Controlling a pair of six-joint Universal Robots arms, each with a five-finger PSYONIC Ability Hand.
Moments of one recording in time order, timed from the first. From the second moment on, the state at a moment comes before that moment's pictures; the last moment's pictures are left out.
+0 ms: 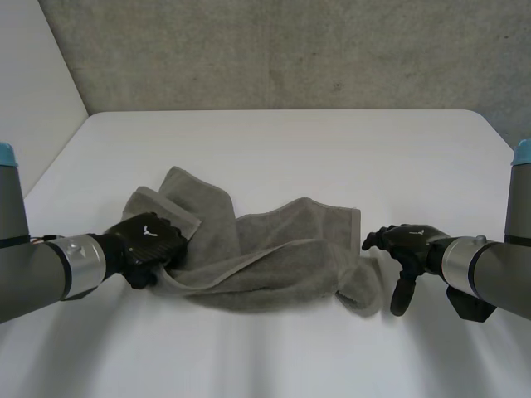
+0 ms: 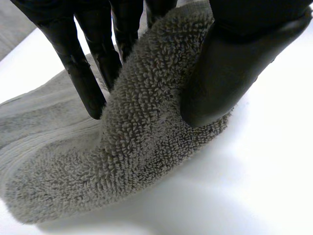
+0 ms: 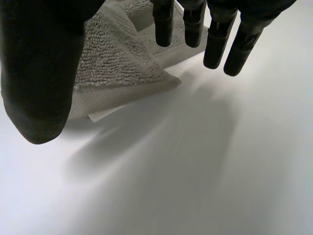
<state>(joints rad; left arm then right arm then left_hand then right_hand) 4.56 -1.95 -1.62 2.83 -1.06 3.97 1.80 -1.13 1.54 0.34 1.30 2.83 1.01 1.02 1.01 1.01 0.85 0.23 0.25 0.25 0.26 0.06</state>
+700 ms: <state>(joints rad) 4.78 -1.68 -1.85 2.91 -0.89 3.77 1.91 -0.90 1.29 0.33 1.15 3.20 0.99 0.98 0.98 0.98 0.81 0.23 0.25 0.25 0.26 0.06</state>
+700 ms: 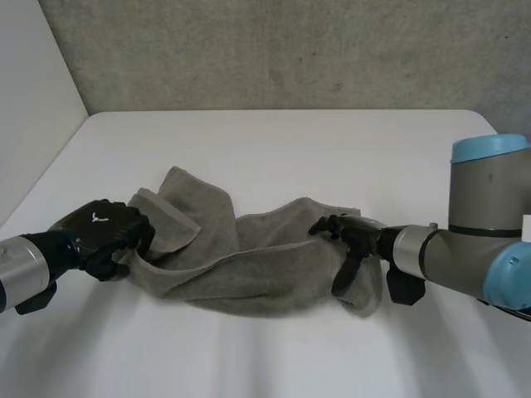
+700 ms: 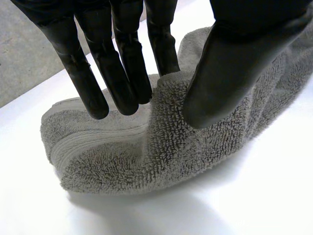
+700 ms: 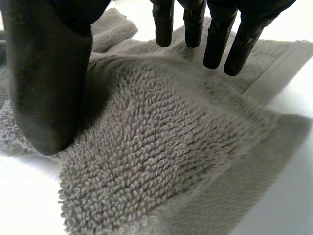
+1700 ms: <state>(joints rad) 4.72 -1.87 -1.83 2.98 -0.89 3.78 1.91 -1.00 1.33 0.47 1.13 3.09 1.06 1.06 1.06 1.07 0.89 0.28 0.29 0.29 0.29 0.08</state>
